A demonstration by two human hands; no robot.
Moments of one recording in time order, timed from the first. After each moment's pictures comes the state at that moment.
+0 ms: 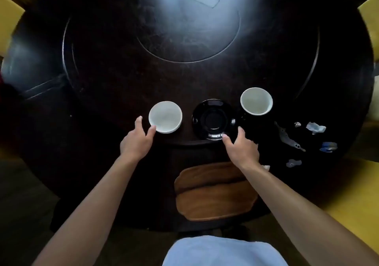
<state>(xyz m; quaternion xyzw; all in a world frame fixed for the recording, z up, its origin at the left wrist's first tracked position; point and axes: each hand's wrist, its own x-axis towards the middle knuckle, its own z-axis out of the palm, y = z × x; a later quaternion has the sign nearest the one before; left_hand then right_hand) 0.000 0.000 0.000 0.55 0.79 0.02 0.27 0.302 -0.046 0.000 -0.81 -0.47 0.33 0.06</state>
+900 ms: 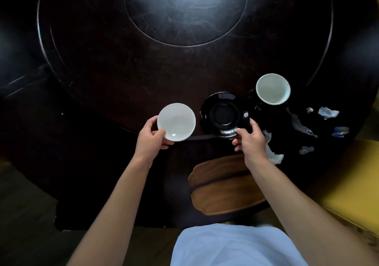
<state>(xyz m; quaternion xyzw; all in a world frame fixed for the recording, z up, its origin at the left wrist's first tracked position) -0.008 0.001 -0.020 0.34 0.70 0.26 0.57 0.269 -0.039 -0.042 -0.75 -0.13 0.50 0.41</state>
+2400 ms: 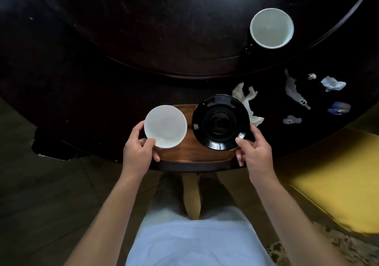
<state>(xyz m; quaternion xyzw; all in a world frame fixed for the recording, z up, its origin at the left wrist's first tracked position) 0.087 -0.225 -0.067 0.28 0.77 0.31 0.48 0.378 -0.202 -0.058 -0.68 -0.27 0.58 0.34</state>
